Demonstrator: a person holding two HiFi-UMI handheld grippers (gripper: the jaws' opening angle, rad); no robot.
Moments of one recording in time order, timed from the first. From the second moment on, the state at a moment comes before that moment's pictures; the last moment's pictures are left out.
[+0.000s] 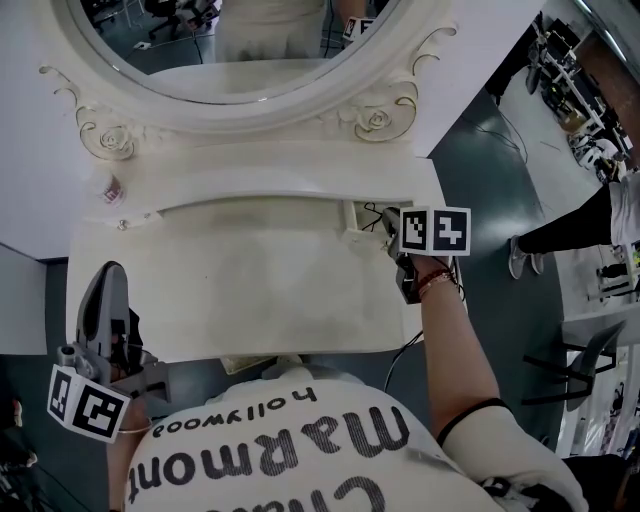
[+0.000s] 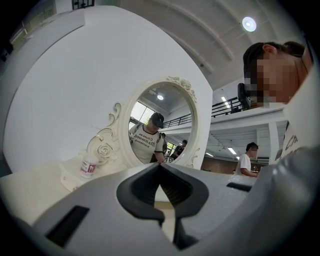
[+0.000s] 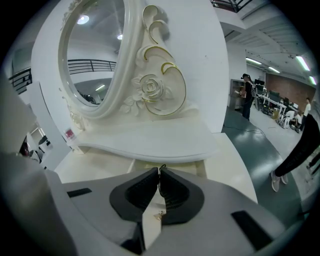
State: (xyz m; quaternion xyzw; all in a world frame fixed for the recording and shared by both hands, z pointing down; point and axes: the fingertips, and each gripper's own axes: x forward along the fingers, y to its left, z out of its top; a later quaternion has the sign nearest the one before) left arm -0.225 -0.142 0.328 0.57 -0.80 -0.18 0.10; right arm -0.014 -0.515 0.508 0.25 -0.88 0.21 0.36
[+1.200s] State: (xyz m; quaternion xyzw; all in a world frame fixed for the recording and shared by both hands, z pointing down) left arm -0.227 -0.143 0.331 0.56 -0.80 -0.19 0.09; right arm -0.014 -0.514 0.535 0.20 -0.85 0.19 0.44
